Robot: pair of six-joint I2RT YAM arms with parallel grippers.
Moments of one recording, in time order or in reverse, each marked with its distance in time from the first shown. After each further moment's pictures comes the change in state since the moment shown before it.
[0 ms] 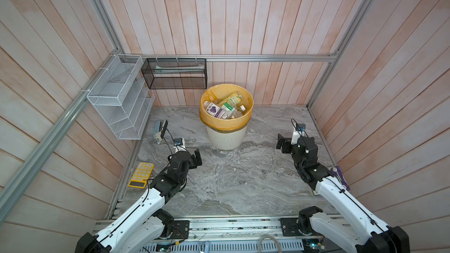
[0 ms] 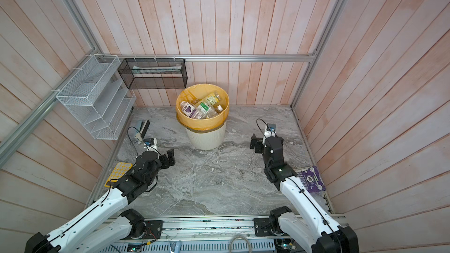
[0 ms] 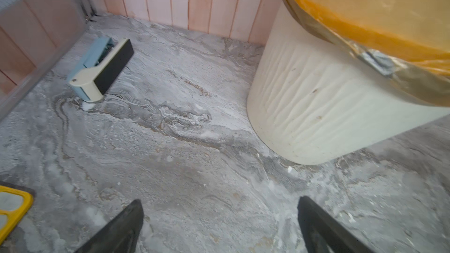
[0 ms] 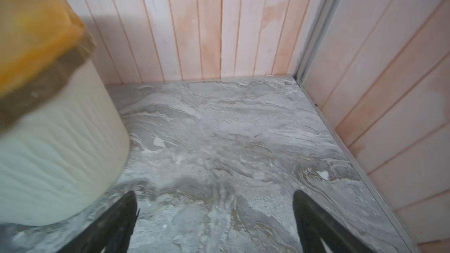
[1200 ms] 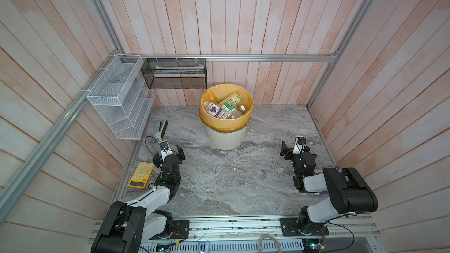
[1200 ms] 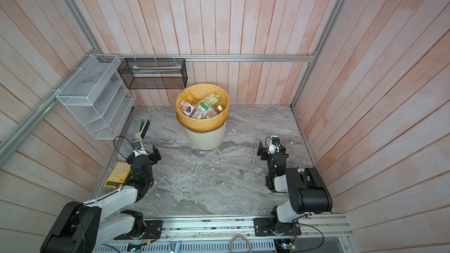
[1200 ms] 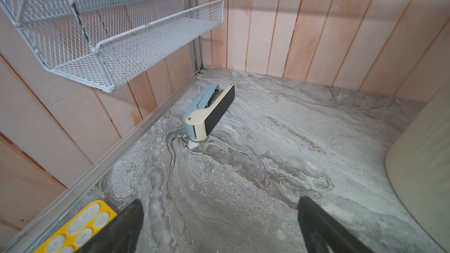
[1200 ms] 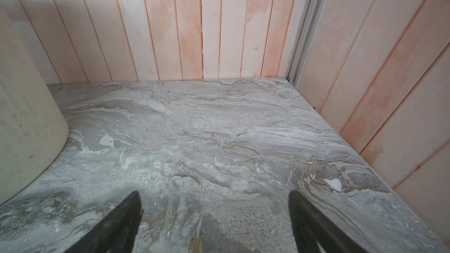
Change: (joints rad) left arm 0.313 0.330 -0.300 0.881 -0.130 0.274; right arm -0.252 0.610 -0.242 1.068 -0.286 -0.107
